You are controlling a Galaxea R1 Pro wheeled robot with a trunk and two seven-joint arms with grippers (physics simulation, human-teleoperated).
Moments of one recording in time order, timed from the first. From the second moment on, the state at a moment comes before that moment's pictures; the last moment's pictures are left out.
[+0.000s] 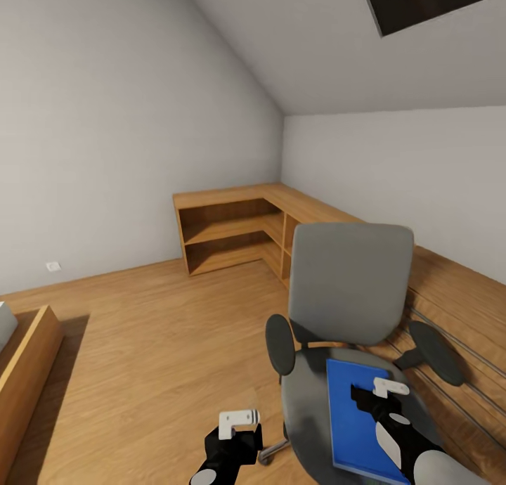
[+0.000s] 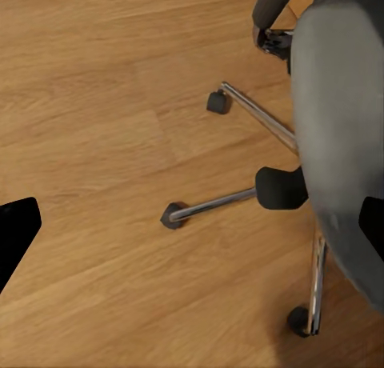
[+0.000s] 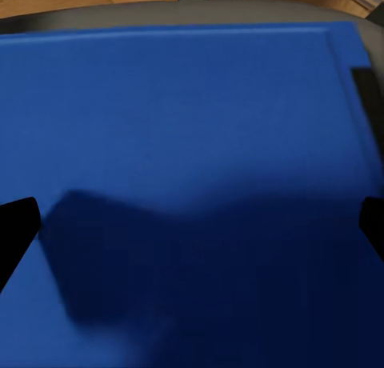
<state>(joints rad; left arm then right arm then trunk) -0.49 0.16 -1.37 -1.29 1.21 -0.10 0.91 -0.62 -0.12 -0.13 -0.20 -0.08 -0.16 -0.07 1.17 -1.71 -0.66</state>
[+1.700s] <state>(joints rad) -0.49 0.16 -1.38 -1.28 1.21 -0.10 0.91 -0.62 -0.11 -0.13 -0.25 -0.07 -0.16 -0.07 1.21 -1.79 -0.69</state>
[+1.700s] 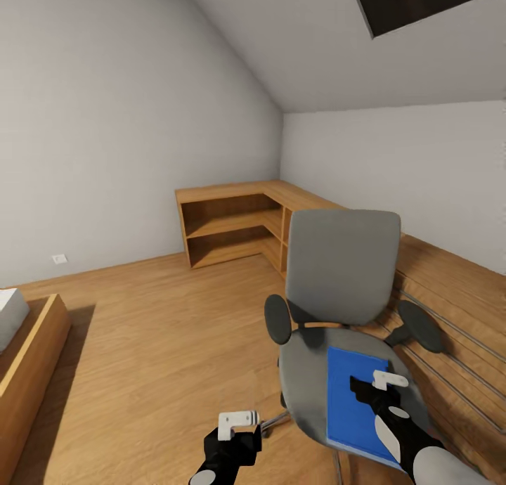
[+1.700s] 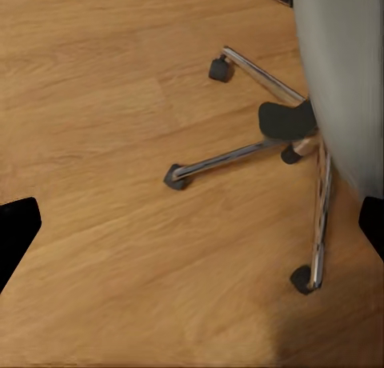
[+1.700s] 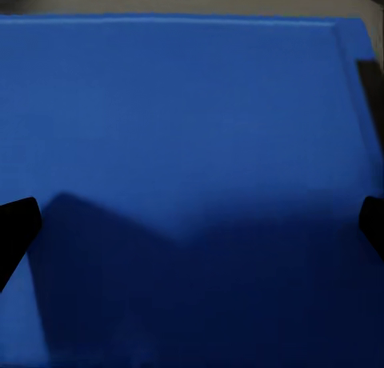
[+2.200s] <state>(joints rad) -0.49 0.16 -1.38 -1.28 1.21 -0.10 0.91 -0.62 -0.11 -0.13 -0.25 -0.07 -0.16 -0.06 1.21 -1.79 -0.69</state>
